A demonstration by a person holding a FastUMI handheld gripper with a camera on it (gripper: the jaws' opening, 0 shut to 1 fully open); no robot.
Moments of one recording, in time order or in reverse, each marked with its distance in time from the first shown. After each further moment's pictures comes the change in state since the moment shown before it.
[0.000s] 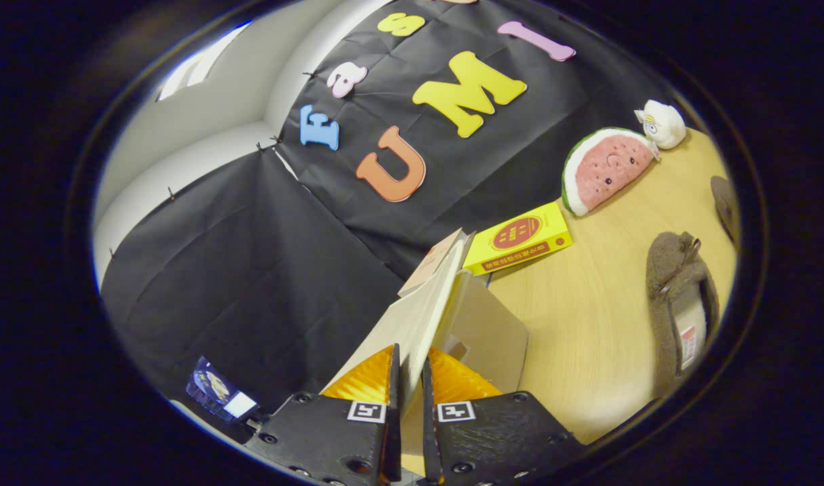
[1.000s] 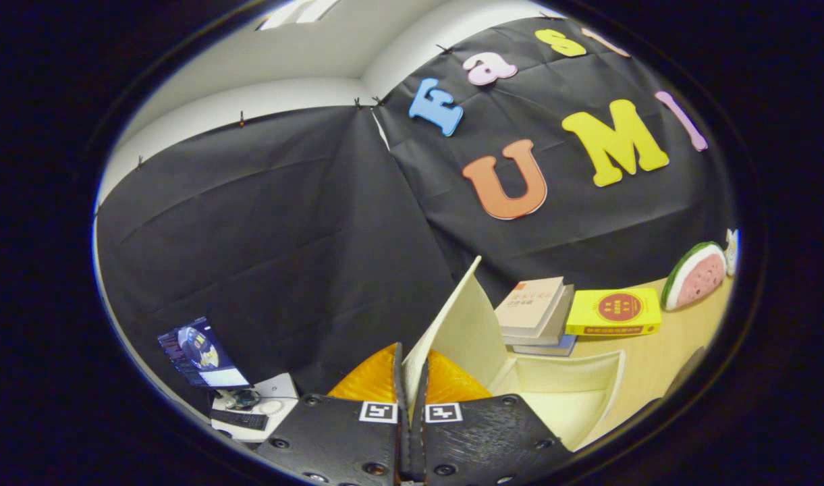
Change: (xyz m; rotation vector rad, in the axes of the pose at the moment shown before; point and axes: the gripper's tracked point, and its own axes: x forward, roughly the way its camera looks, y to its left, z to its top) arm 0.081 0.257 0.027 -0.356 0.039 0.143
